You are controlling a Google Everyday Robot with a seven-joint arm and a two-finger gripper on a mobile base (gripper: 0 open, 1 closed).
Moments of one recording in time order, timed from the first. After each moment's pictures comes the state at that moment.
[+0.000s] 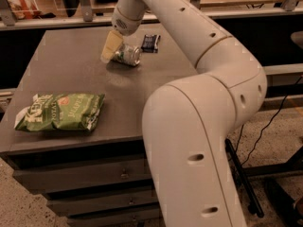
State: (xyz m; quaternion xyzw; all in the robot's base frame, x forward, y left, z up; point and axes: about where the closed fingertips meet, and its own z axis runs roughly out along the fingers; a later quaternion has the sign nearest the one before) arm 0.772 0.100 0.865 -0.55 0.80 0.10 0.23
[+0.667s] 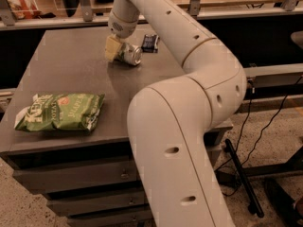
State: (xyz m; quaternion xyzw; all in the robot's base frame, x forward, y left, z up) arm 0.779 0.106 0.846 -0.55 0.80 0.08 0.20
